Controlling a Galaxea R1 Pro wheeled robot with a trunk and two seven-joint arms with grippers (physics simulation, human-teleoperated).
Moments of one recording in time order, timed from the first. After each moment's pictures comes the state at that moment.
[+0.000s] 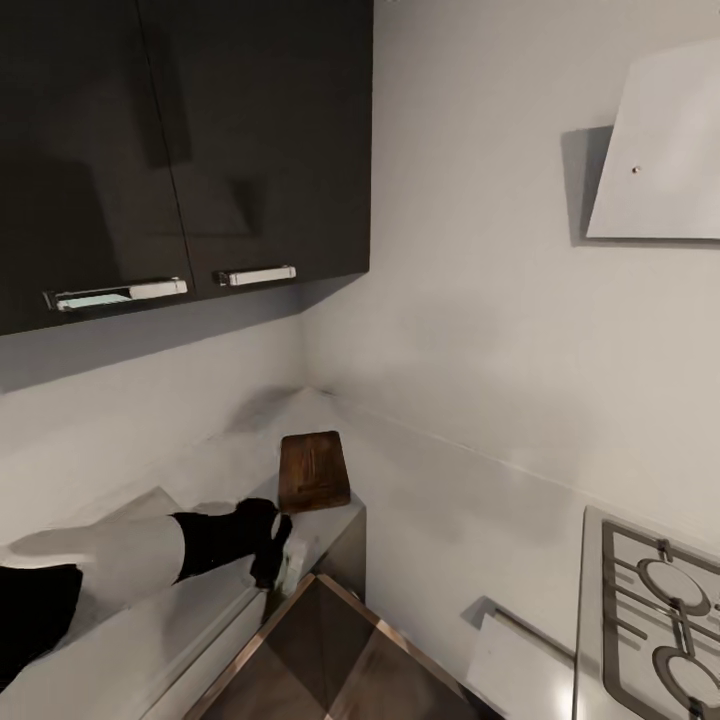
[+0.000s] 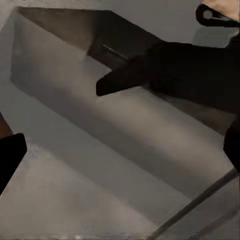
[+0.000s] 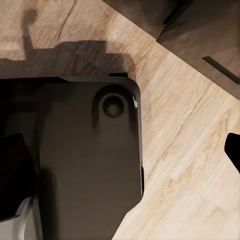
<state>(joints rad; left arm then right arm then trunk) -1.11 0.16 -1.72 -0.68 0.01 0.39 -0.64 -0.02 -0.02 -0.02 -0.03 -0.03 -0.25 0.00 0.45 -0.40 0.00</state>
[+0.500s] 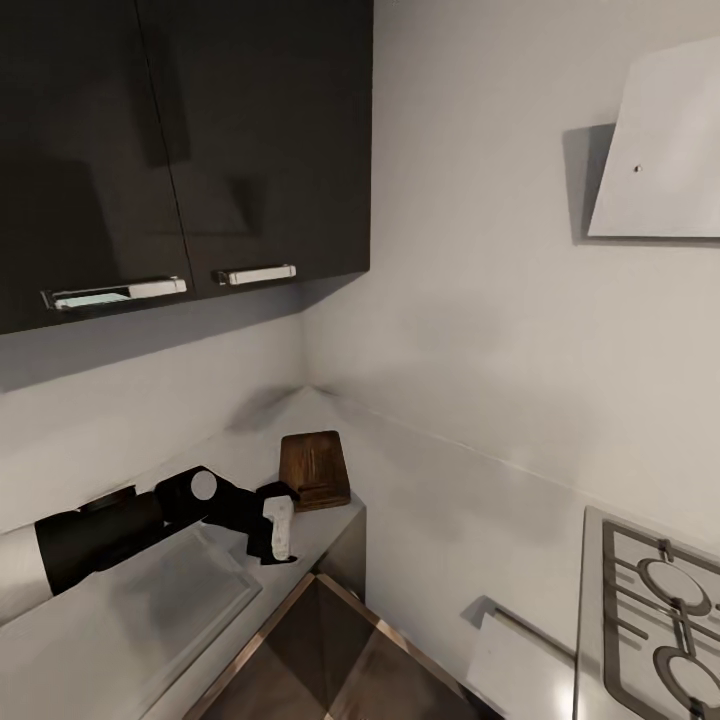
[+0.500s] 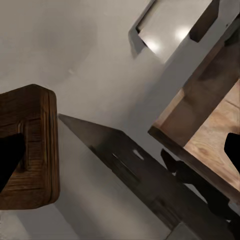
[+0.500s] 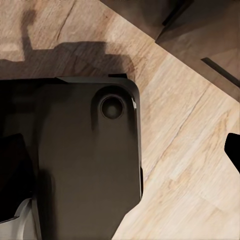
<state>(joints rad) -1.03 0.56 -1.24 -1.32 0.18 0.37 -0.69 -0.02 -0.02 -0.02 -0.03 -0.03 -0.25 0.00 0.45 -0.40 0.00</state>
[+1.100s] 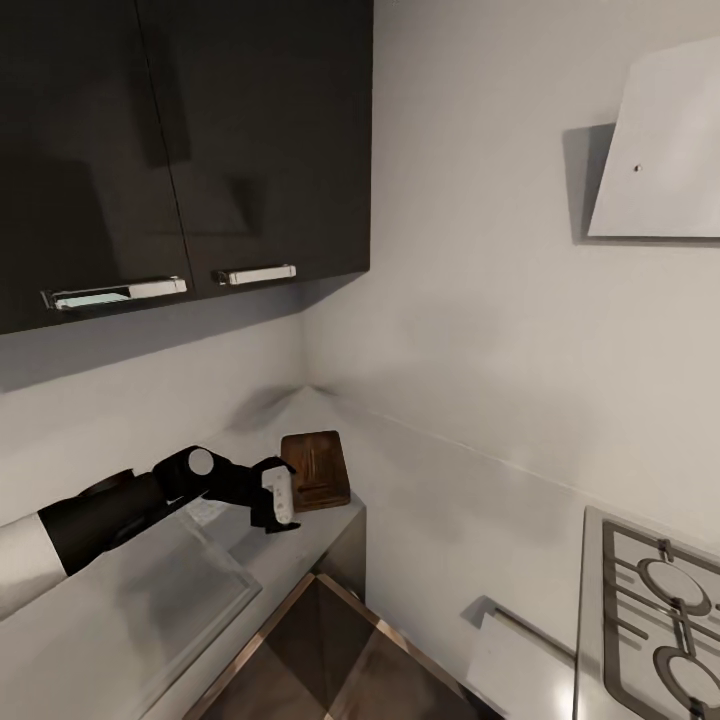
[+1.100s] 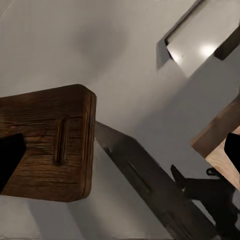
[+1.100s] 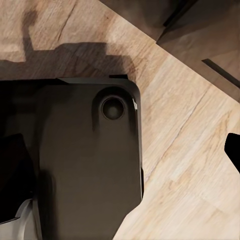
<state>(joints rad) -1.03 0.52 -1.12 -1.24 0.19 0.37 -0.68 -0.02 -0.02 -0.02 -0.03 -0.03 -0.26 0.00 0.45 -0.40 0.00</state>
